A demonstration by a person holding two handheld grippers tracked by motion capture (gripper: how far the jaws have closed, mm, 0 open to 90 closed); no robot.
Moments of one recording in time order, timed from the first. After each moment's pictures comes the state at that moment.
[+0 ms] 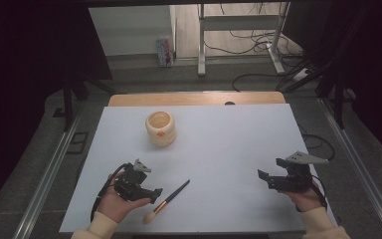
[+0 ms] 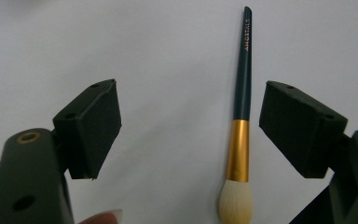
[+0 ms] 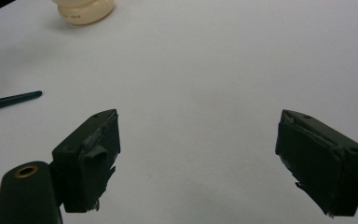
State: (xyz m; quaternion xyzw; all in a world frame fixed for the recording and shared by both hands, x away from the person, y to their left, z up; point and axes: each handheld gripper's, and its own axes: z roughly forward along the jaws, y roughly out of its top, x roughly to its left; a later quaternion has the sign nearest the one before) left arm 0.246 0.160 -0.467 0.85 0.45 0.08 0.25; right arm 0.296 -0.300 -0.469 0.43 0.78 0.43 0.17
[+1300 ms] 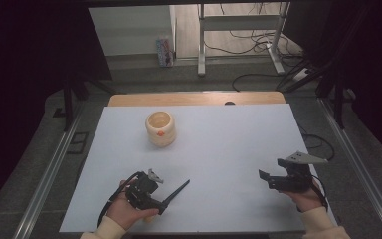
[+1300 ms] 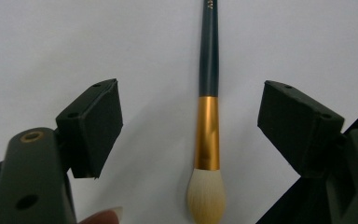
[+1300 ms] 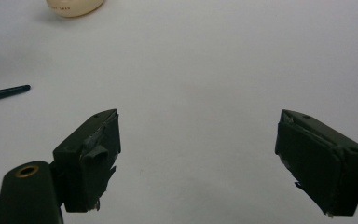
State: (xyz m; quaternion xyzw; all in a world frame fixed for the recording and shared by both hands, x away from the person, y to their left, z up) left arm 0.238 0.132 -0.486 0.89 0.41 0.05 0.20; right arm 0.296 -0.301 -0.470 0.43 0.78 0.41 0.17
